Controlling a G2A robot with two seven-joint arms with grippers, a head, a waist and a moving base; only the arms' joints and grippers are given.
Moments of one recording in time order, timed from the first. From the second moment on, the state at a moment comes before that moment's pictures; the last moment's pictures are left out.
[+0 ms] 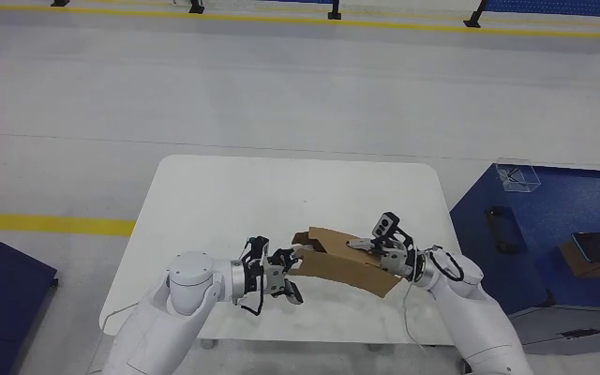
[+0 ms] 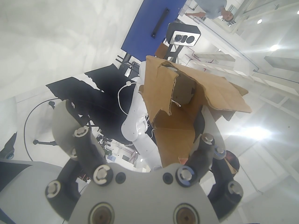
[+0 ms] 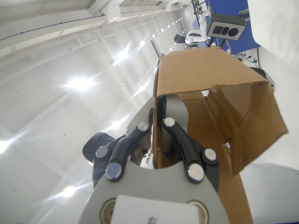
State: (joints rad) left arm 1.07 -1.22 -1.06 -1.55 -0.54 0.56 -0.83; right arm -1.16 -1.11 1.32 -1.33 0.89 0.20 1.22
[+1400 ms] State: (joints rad) left arm 1.18 -1.16 -1.19 -1.95 -0.11 0.37 -0.71; right arm -1.22 -1.09 1.27 -1.51 0.56 -0.07 1.12
